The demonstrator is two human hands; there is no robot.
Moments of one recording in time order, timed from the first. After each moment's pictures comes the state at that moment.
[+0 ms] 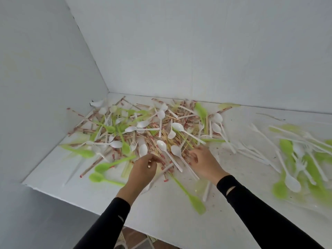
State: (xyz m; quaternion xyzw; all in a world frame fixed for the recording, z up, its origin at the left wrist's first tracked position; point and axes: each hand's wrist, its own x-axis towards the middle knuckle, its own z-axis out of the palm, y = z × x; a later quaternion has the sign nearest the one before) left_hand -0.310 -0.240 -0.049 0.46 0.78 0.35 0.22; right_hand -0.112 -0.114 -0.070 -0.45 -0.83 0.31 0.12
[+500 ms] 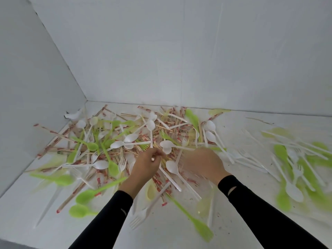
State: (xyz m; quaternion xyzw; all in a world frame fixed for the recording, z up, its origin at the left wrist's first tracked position) left_hand -0.341 -0.150 -0.049 0.56 0.72 0.34 0.25; right_hand -0.130 -0.070 -0.065 -0.54 -0.81 0.22 0.11
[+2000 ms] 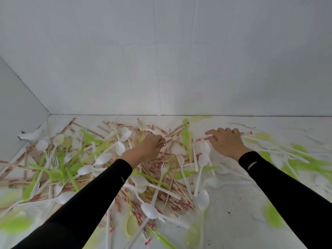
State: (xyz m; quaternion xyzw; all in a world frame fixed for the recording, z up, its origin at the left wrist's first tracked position) left_hand -0.321 0.004 -0.024 0.73 0.64 0.07 0.24; right_hand -0.039 0.053 -0.028 -0.60 -0.80 0.06 0.00
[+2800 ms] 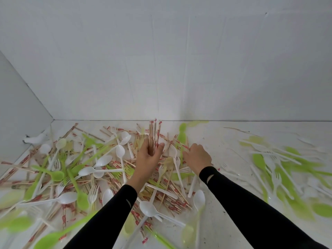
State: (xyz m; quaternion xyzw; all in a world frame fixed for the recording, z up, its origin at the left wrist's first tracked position) left_hand -0.292 -0.060 -0.043 0.50 0.59 0.54 0.33; right_hand -0.120 0.005 -0.057 -0.70 -0.68 0.21 0.09
